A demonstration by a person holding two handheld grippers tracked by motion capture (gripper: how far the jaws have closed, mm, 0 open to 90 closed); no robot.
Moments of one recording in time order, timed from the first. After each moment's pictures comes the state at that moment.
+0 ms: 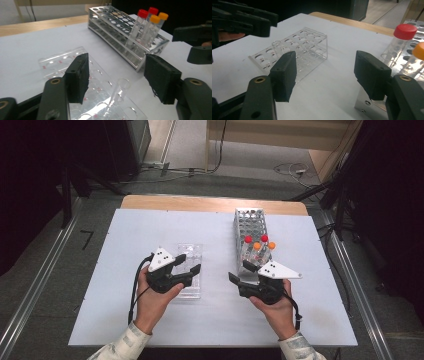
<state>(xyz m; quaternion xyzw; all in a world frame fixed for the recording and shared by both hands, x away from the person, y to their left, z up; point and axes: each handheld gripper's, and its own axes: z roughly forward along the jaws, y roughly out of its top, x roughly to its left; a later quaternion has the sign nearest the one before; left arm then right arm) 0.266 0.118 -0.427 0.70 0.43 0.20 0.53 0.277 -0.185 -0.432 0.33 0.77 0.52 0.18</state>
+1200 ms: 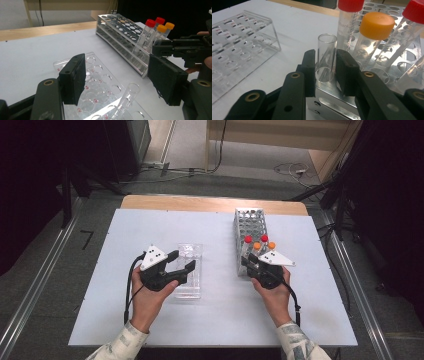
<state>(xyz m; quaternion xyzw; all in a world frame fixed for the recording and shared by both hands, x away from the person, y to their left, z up) 0.265 0.125 -0.424 0.69 0.44 0.21 0.53 0.328 -0.194 -0.464 0.40 0.76 0.46 0.25</state>
